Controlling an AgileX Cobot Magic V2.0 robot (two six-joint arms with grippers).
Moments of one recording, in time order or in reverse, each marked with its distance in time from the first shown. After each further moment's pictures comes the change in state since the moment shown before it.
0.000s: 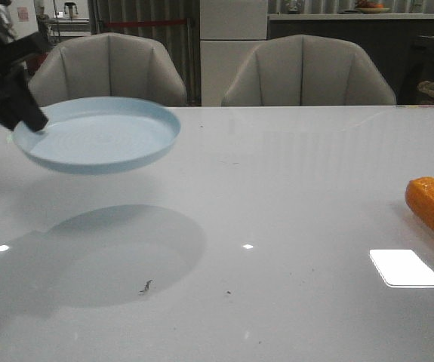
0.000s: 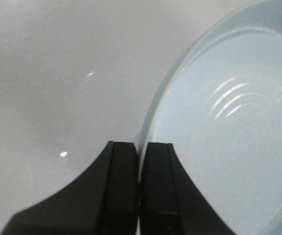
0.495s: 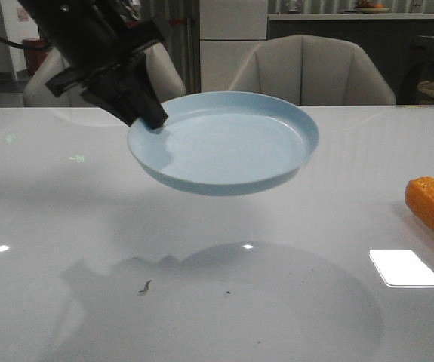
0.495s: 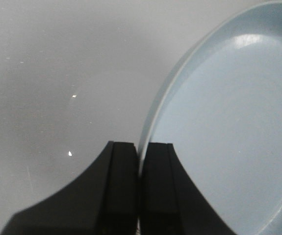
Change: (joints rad) left arm -0.327 0.012 -0.032 0.031 -0.020 -0.018; right arm 0.000 0.000 0.000 0.000 0.006 0.000
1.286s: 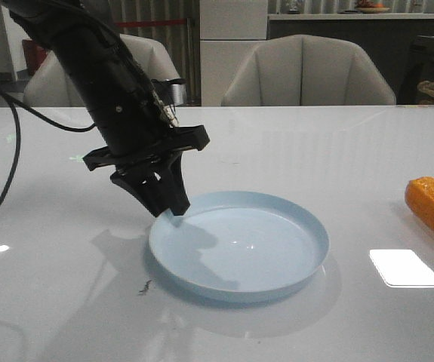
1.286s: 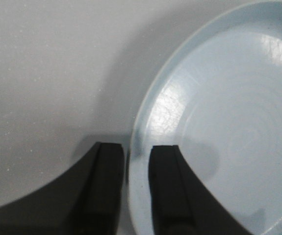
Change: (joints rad) left arm -0.083 0.200 -0.002 0.092 -0.076 -0.028; right arm 0.000 0.000 0.000 0.000 0.037 0.000
